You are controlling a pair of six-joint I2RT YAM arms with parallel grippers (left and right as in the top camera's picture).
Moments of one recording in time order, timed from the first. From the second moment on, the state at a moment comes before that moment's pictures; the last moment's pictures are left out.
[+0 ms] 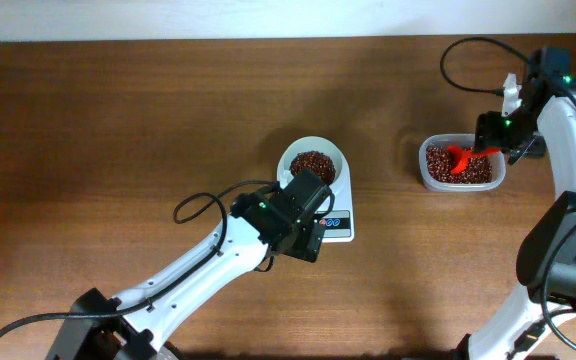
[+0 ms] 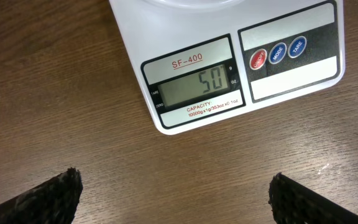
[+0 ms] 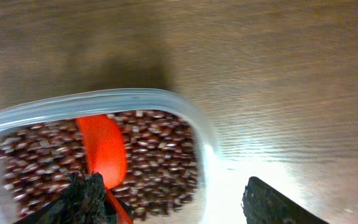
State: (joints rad) left arm -0.74 1.55 1.08 -0.86 -0.13 -0.42; right arm -0.24 1.99 1.69 -1.05 0.04 -0.08
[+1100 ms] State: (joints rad) left arm -0.74 1.55 1.08 -0.86 -0.13 -0.42; right arm -0.10 2.00 1.89 -1.14 -0.16 -0.05
